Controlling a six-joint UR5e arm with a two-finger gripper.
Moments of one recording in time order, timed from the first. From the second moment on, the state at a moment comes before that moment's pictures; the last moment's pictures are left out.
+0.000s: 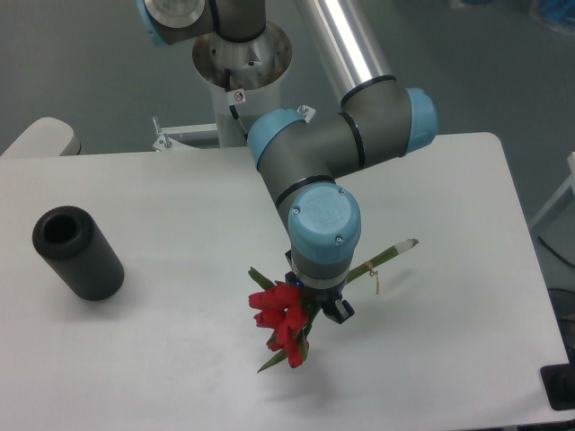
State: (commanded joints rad) arm 2.38 -2.10 -1.30 -1.35 1.62 1.33
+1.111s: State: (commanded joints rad) arm 2.35 -1.94 -1.71 -1.16 1.66 1.39
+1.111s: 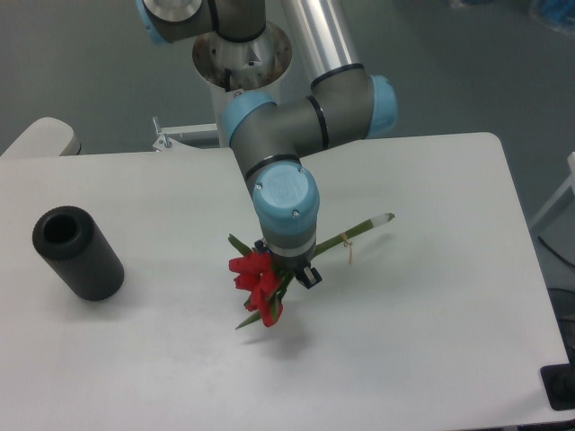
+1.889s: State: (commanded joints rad) arm 2.31 -1.90 -1.82 -1.12 1.65 1.50
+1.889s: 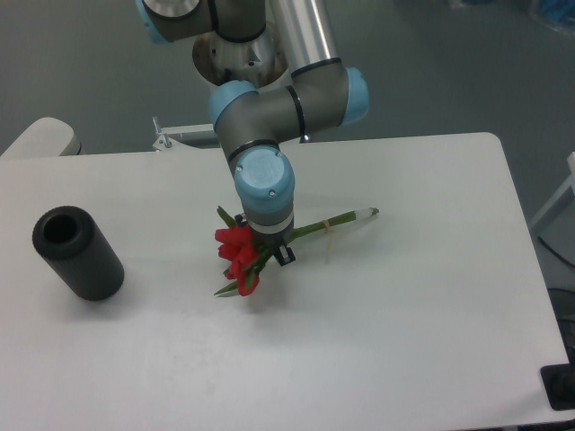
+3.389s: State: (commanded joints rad) arm 2.44 -2.14 -1.42 -1.14 1.62 1.55
